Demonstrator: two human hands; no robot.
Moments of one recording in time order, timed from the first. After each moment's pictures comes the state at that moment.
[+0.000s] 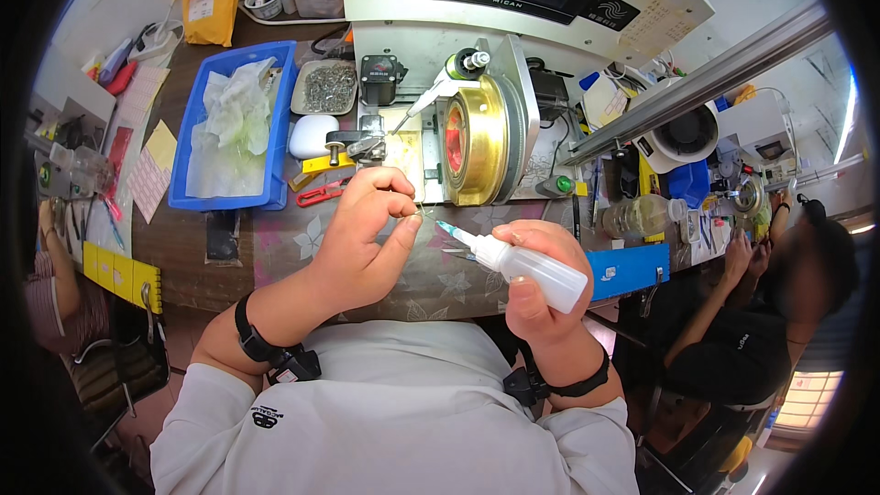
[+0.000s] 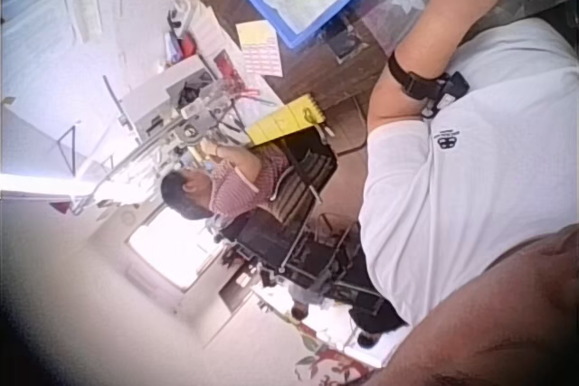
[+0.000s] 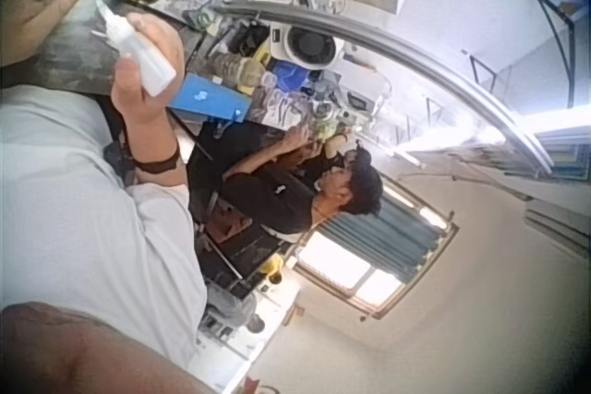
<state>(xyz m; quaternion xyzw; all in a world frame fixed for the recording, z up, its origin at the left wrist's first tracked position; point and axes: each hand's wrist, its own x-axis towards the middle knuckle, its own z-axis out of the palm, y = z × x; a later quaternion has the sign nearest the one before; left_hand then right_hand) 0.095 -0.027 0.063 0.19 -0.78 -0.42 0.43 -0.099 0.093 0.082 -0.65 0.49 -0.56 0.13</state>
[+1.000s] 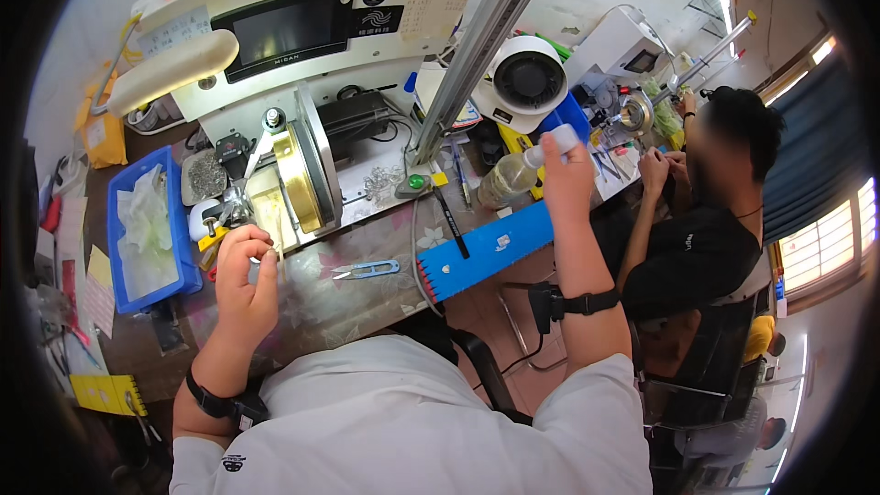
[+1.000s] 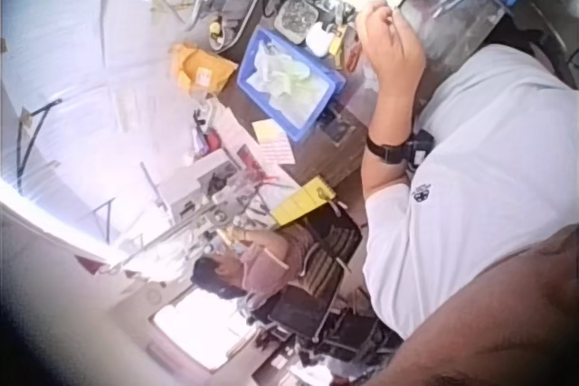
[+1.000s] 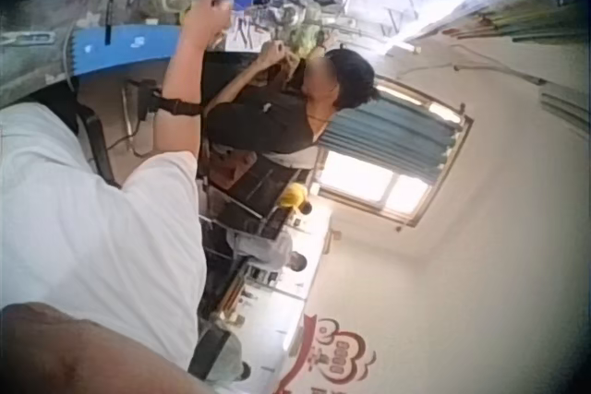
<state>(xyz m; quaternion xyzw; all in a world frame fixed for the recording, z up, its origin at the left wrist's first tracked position) 0.088 -0.022 0.066 0.21 -0.81 -0.33 0.44 -0.308 0.151 0.106 -0.25 0.85 -0.45 -0.09</state>
